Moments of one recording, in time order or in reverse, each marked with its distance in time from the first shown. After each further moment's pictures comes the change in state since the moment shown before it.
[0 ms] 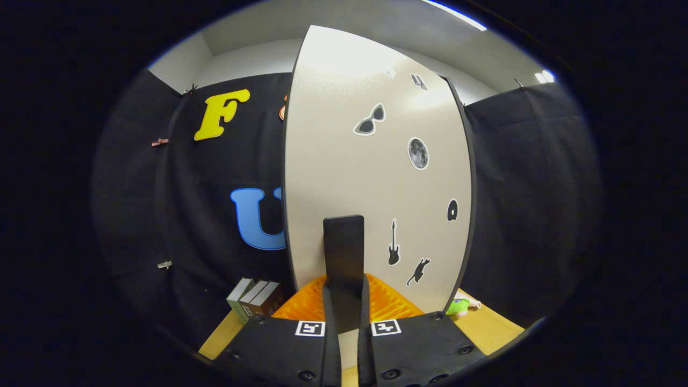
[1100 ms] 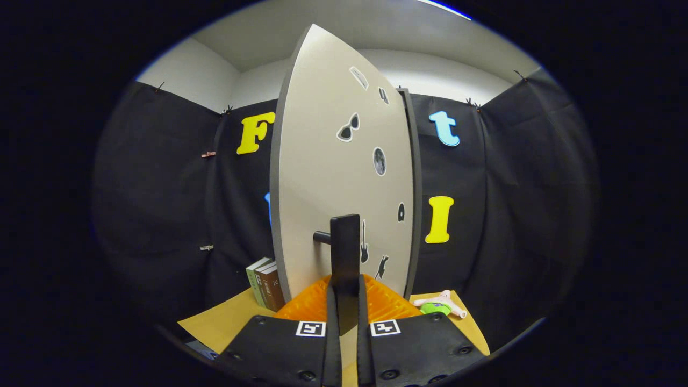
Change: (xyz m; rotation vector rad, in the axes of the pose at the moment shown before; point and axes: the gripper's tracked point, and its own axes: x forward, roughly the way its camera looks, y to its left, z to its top) arm -0.060 -0.112 0.007 0.020 -0.030 0.292
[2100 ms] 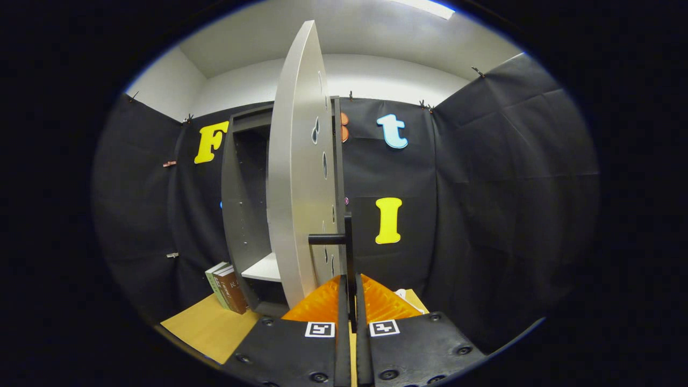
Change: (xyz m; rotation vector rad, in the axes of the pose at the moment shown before) arm -0.008 -0.052 0.005 0.025 -0.040 -0.183
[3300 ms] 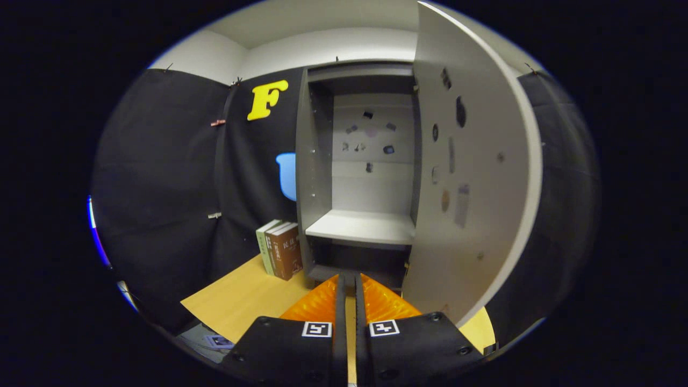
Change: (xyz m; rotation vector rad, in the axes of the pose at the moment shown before) arm -0.021 0.081 -0.091 -0.089 0.282 0.239
